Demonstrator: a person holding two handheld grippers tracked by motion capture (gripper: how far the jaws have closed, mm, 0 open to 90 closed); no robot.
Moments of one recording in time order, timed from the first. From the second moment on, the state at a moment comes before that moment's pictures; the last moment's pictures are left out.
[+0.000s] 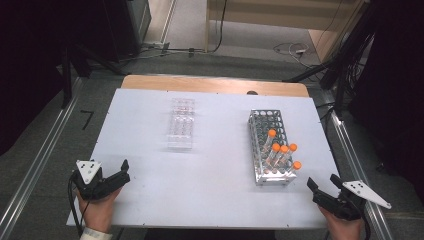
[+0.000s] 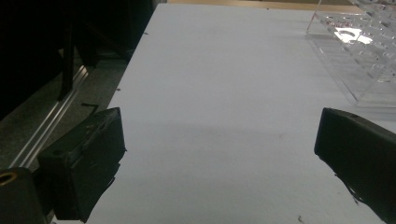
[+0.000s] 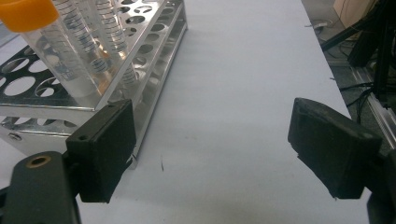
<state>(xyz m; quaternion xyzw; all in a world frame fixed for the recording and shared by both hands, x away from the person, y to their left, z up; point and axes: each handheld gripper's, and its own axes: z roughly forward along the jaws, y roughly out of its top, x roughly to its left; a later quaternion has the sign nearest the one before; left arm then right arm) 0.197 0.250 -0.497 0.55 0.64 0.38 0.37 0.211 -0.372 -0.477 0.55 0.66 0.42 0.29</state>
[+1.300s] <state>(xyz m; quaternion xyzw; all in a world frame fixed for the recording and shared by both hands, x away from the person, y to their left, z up) 0.197 0.242 -0.497 0.57 0.63 0.38 0.37 0.226 -0.320 -0.465 0.45 0.72 0.47 0.26</state>
